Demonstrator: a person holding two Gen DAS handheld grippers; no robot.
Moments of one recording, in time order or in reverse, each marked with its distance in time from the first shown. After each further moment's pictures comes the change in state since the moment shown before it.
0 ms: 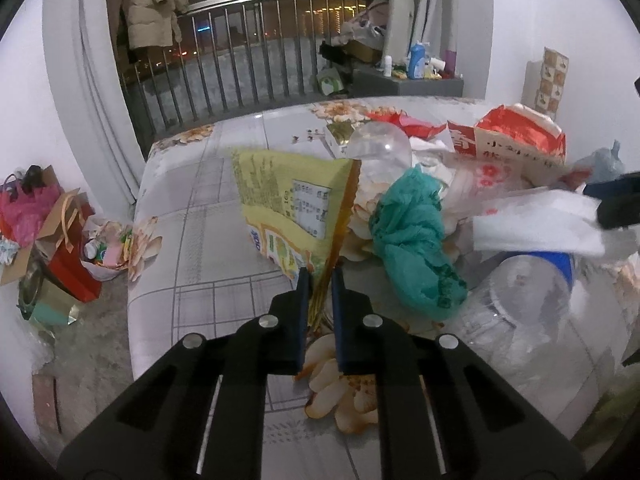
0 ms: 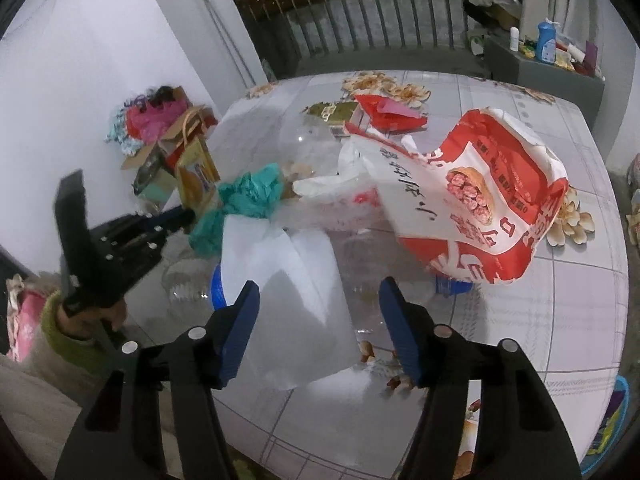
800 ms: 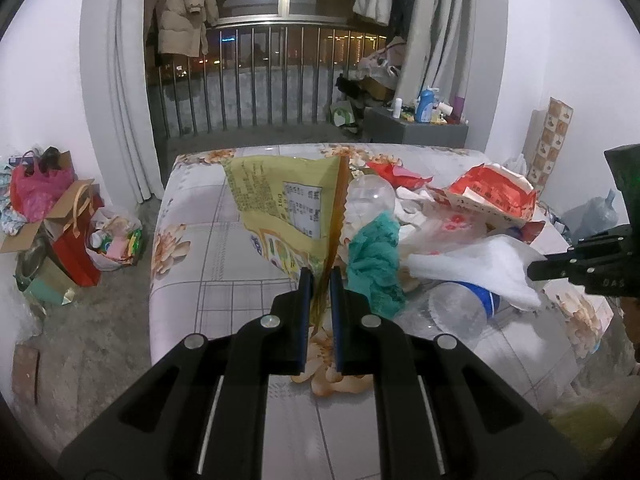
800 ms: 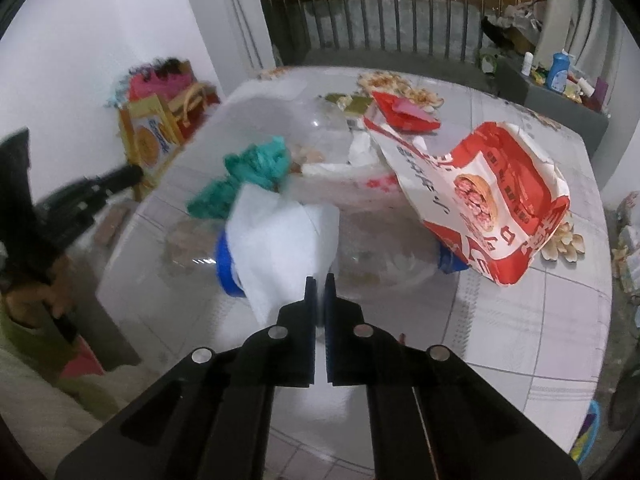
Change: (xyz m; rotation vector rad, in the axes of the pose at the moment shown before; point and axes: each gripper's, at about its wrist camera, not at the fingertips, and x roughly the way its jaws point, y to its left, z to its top) left arm -0.075 -0.002 -0.001 -0.119 -0.107 -0.004; right arm -0.004 0.022 -0.011 -0.107 0.006 -0.038
